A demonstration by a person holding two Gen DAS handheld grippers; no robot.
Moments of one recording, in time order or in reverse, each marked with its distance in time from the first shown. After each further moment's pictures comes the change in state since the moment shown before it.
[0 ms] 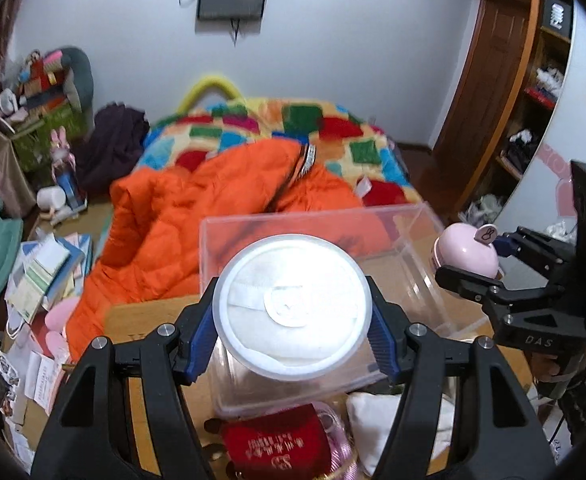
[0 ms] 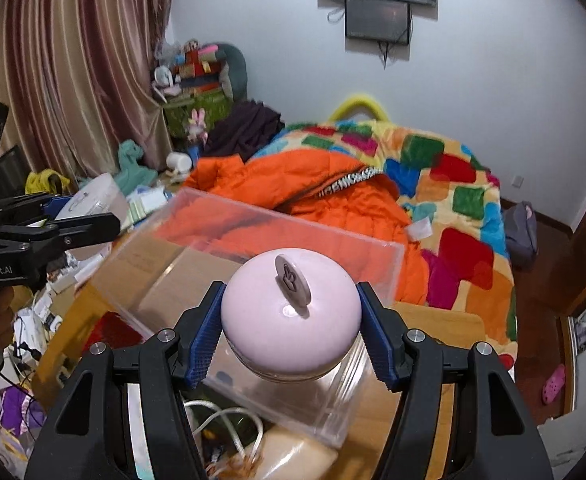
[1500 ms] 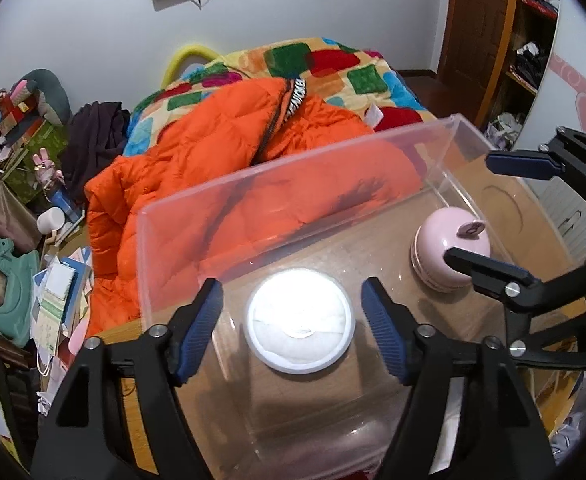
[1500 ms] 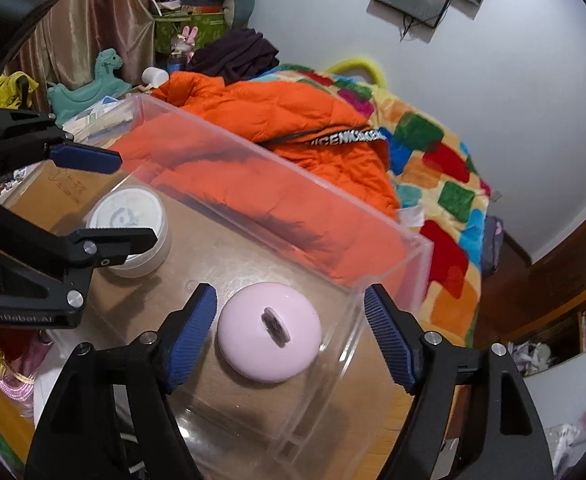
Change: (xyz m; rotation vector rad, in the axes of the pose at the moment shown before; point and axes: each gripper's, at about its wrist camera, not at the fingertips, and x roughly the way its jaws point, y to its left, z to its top) left arm 0.075 -0.024 0.000 0.205 0.167 0.096; right arm 0.053 0.020 0.009 -0.226 0.173 -0.190
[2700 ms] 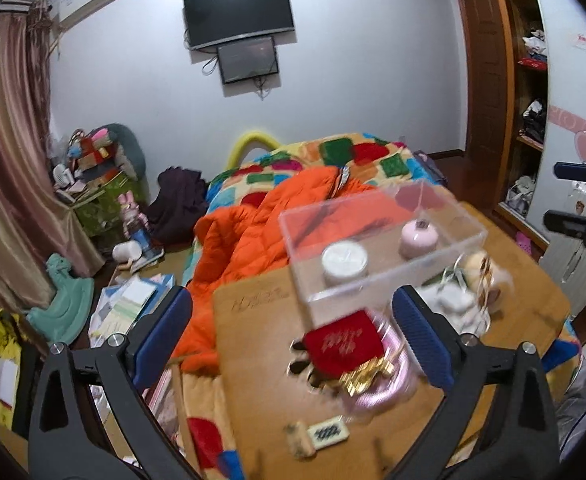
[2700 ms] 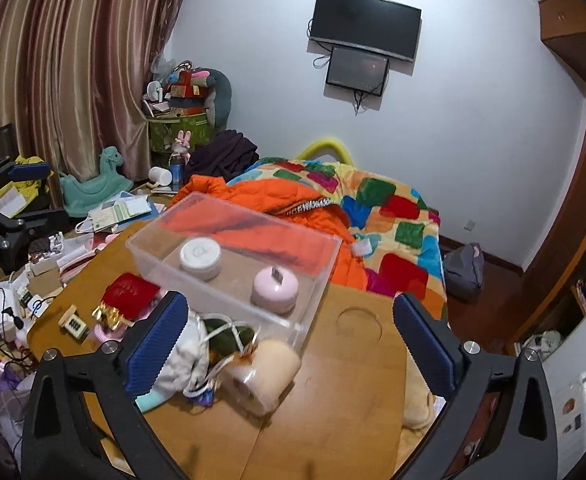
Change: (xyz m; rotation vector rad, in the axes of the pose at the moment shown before) left arm -0.185 0.017 -0.129 -0.057 -0.344 0.177; right arm -0.176 0.000 -0.098 0.175 -0.313 -0.003
